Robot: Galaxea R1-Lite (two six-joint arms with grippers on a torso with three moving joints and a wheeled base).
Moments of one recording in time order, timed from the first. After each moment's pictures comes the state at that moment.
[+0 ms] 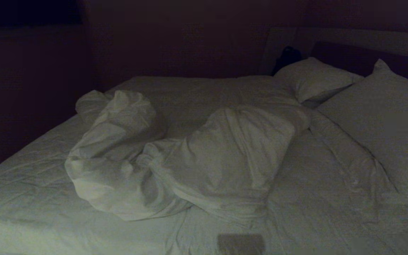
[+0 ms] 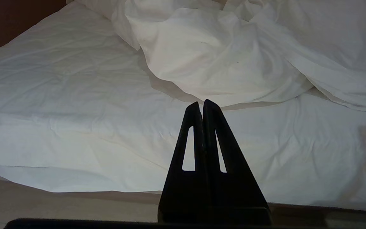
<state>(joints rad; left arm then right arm) 0.00 0.00 -0.02 0.05 0.01 0.00 0.00 0.00 0.00 0.00 0.00 0.00</state>
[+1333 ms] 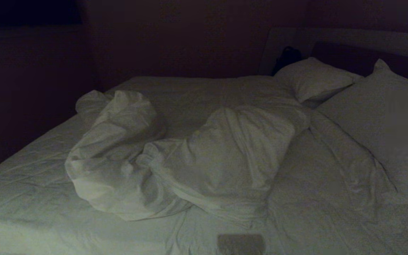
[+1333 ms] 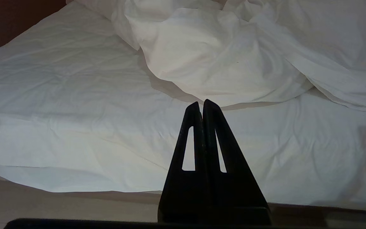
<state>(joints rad) 0.00 0.00 -0.02 0.05 0.01 0.00 0.00 0.01 -0.15 0.04 0.00 -0.02</state>
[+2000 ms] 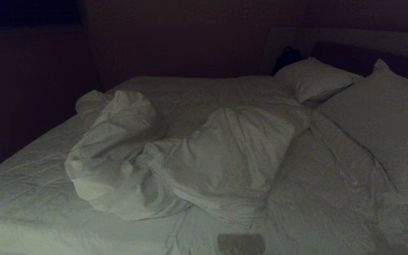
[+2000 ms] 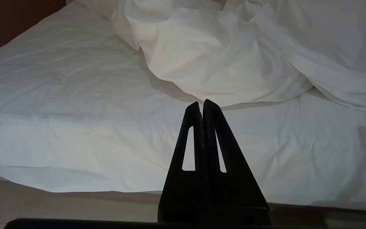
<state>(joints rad) 0.00 0.00 -0.02 0.05 0.01 0.00 0.00 0.46 -0.72 0.03 0.00 -0.01</state>
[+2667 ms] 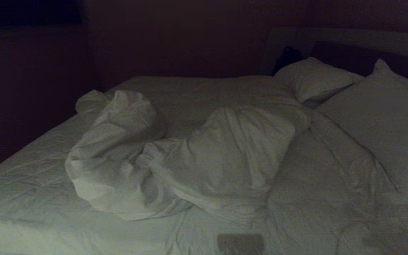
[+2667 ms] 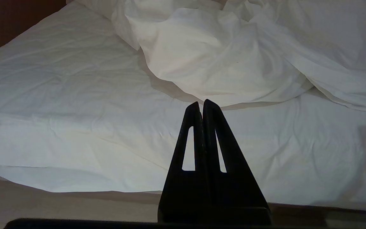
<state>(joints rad) 0.00 0.00 -0.02 0.05 0.01 0.00 0.00 0.83 -0.95 -0.03 0.00 0.05</state>
